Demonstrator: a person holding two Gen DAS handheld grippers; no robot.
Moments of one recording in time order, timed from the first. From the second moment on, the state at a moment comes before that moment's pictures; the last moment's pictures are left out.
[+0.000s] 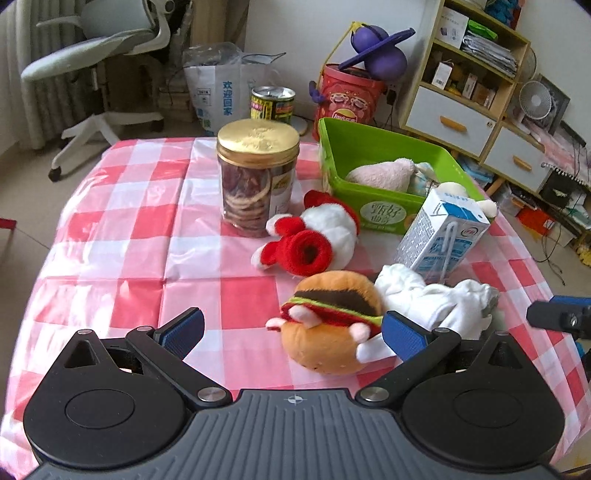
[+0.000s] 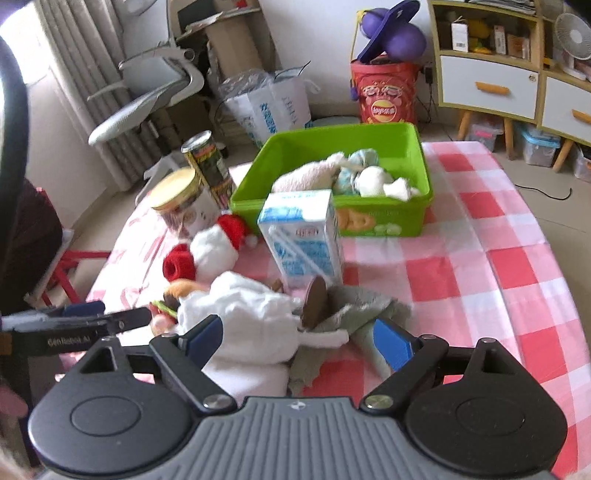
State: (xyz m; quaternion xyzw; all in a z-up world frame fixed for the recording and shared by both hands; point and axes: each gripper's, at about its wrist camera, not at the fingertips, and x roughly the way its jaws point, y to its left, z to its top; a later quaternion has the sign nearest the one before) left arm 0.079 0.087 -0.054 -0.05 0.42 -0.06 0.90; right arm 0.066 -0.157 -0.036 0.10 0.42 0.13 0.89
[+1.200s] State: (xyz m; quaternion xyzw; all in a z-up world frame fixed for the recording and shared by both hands) left arm 0.085 0.094 -0.098 -0.13 0.39 -0.16 0.90; right arm 0.073 -0.141 -0.072 0.14 0.37 0.25 0.89
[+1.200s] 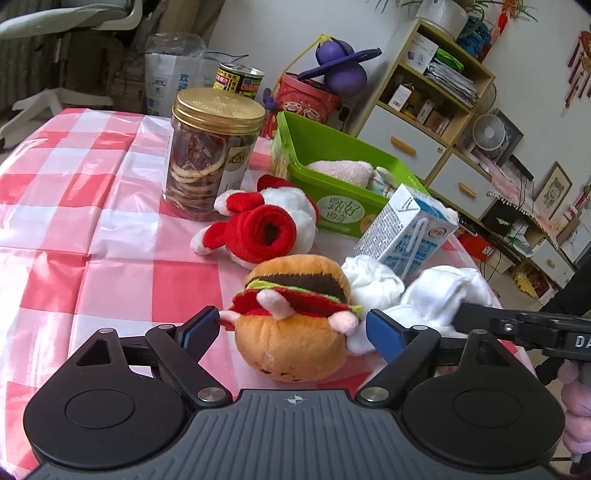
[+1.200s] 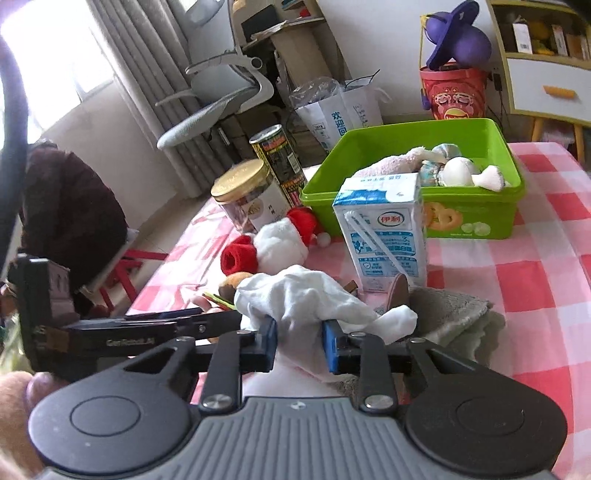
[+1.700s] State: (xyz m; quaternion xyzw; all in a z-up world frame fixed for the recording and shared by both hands) left arm 0.088 0.086 -0.097 -0.11 0.41 -0.13 0.90; right arm 0.069 -0.193 -0.047 0.28 0.34 0.24 0.87
